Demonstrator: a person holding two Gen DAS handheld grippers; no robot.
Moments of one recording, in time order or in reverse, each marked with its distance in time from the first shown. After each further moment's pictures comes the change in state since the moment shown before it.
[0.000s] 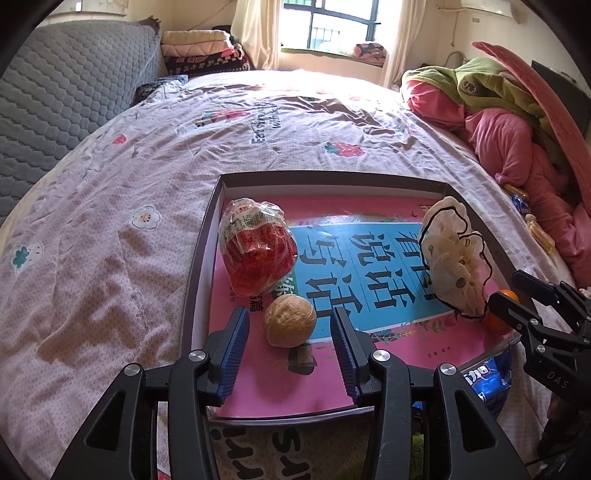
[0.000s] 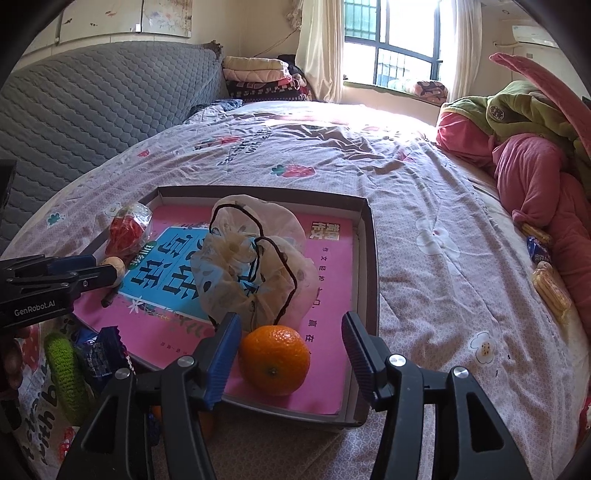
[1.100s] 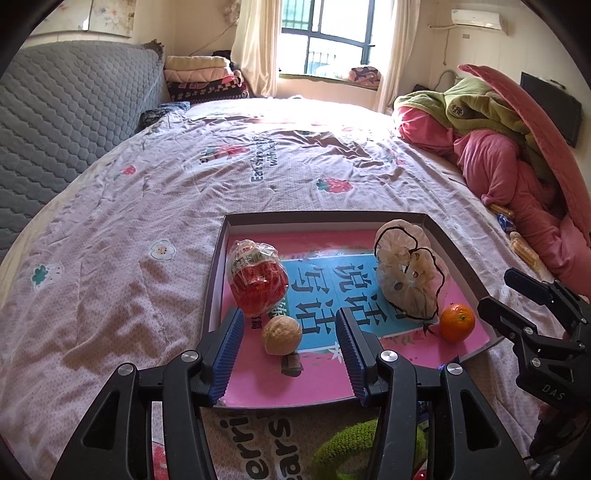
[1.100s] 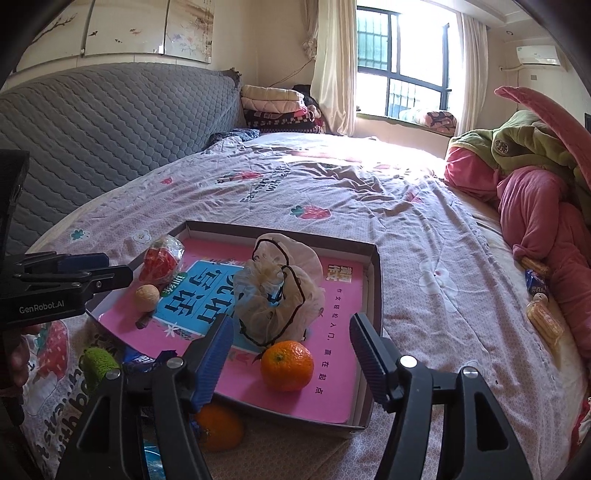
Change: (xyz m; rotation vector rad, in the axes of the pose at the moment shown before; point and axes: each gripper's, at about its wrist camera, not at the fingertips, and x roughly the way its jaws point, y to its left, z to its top) left arm -0.052 -0.006 0.005 0.005 -0.105 0.000; right arm -0.041 0.013 0.012 -0.043 -0.135 0.043
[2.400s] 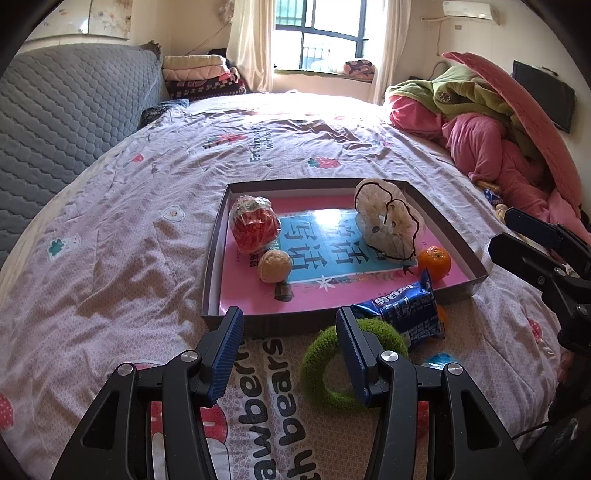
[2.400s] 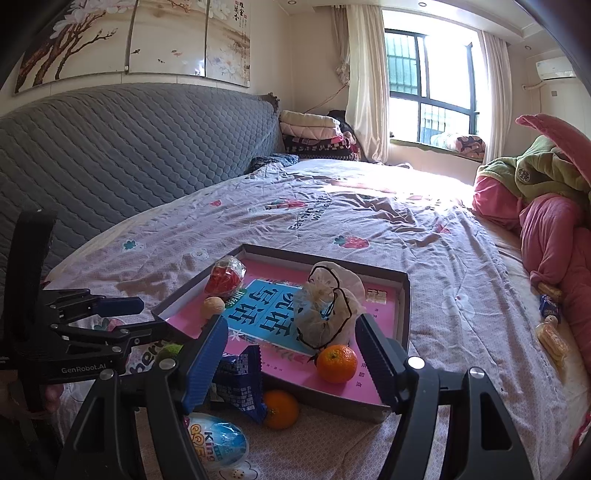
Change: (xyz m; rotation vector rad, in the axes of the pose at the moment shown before) left arm -0.042 -0.009 -0.054 0.030 0.028 0.002; right arm -0.057 0.023 -0.004 -0.052 -0.095 0.142
